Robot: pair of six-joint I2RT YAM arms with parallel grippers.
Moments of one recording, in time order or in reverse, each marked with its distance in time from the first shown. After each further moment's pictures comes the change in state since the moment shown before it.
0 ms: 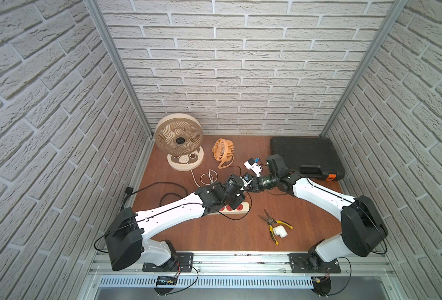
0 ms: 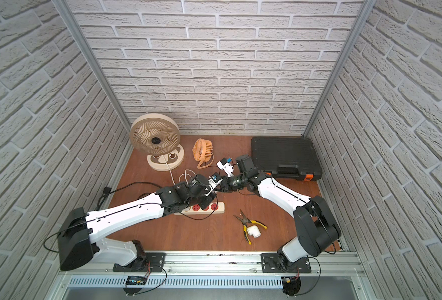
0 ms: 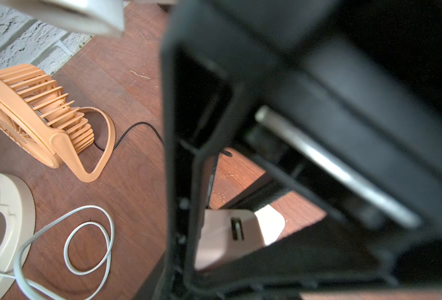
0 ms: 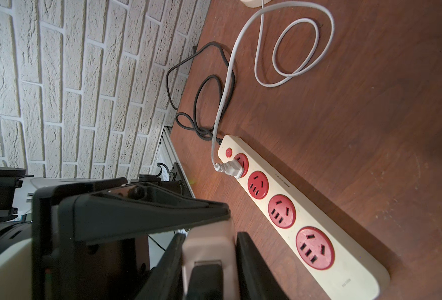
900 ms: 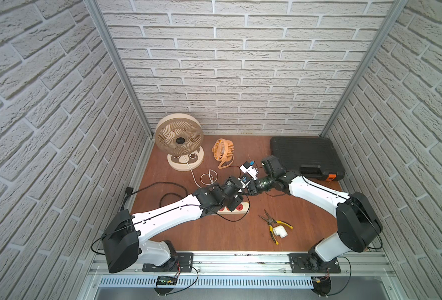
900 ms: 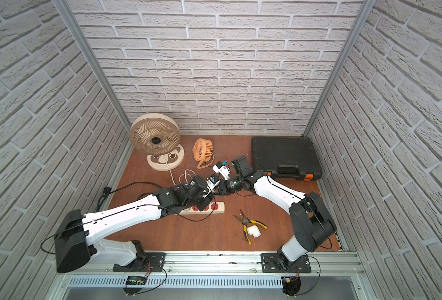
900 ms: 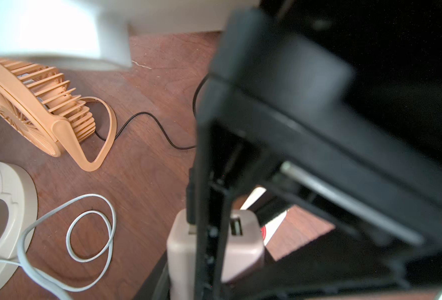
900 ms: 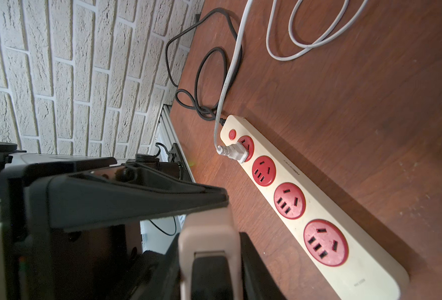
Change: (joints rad) left arm -0.001 -0.034 -0.026 -0.026 -0.007 -0.007; right arm 0.037 0.045 0.039 -0.092 -0.038 -0.095
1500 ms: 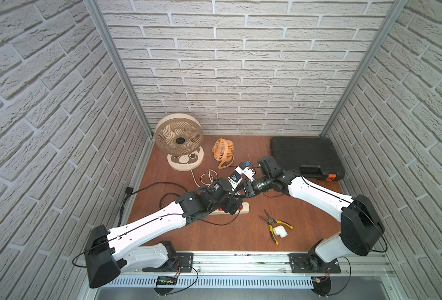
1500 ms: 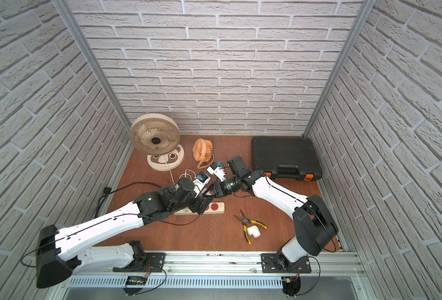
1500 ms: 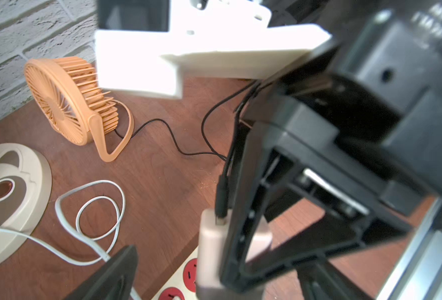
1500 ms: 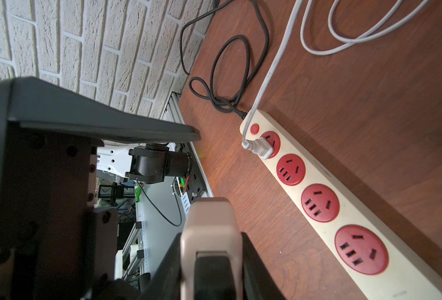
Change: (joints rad) left arm 0.016 -0.230 -0.050 -0.066 0.001 -0.145; right arm 0.059 -0.039 0.041 -0.066 0.026 -0.058
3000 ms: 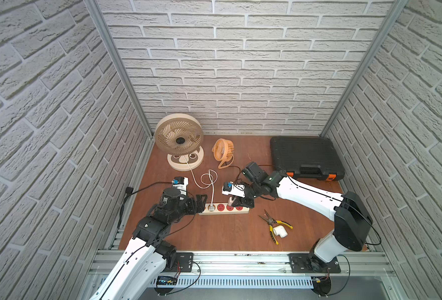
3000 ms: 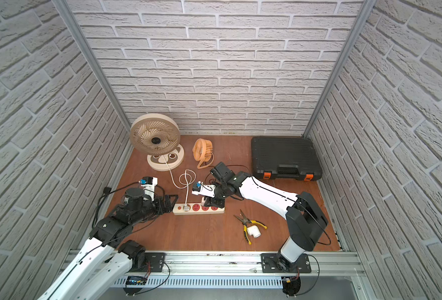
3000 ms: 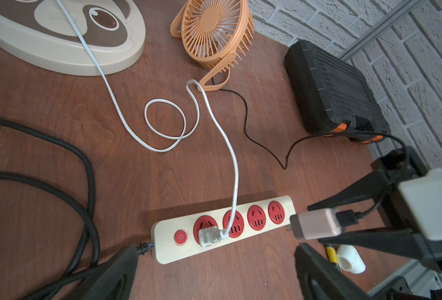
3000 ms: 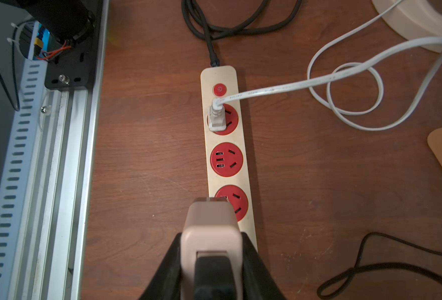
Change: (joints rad) left arm 0.561 -0.538 -0.358 -0.095 0.336 -0.366; right arm 0.180 0.101 0.139 -0.284 0.458 -0.992
